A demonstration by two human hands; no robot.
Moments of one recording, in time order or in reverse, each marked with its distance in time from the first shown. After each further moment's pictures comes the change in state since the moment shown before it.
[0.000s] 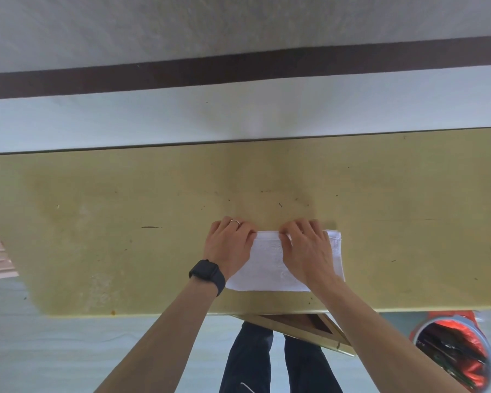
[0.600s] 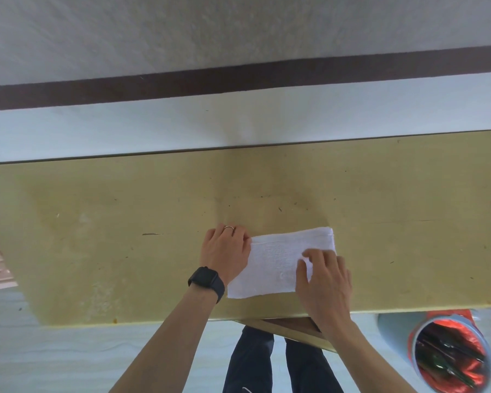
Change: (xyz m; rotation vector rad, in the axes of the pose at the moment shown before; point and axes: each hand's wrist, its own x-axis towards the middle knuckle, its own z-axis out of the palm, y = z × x) left_hand -0.003 -0.003 -0.007 0.059 -0.071 -0.078; right_hand -0.057 -0.010 -0.025 -0.035 -0.023 0.373
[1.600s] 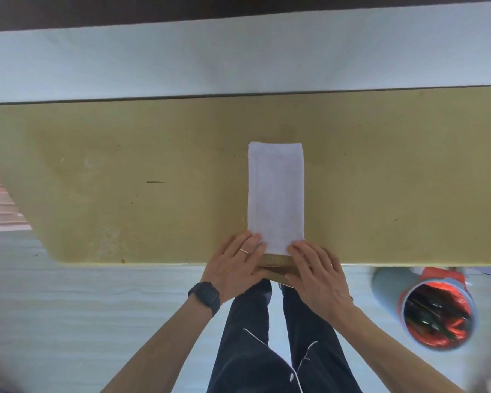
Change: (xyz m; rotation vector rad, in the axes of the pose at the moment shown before) left_hand -0.124 0.002 0.047 0.119 0.070 0.442; right_hand -0.066 0.064 0.029 -0.077 -0.019 -0.685
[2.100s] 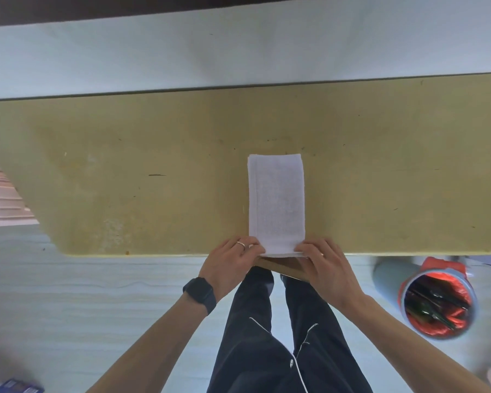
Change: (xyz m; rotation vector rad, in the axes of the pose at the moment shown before) left_hand -0.006 0.003 -0.024 -0.246 0.035 -0.039; right_hand 0.002 0.008 -0.021 0.322 0.009 0.071
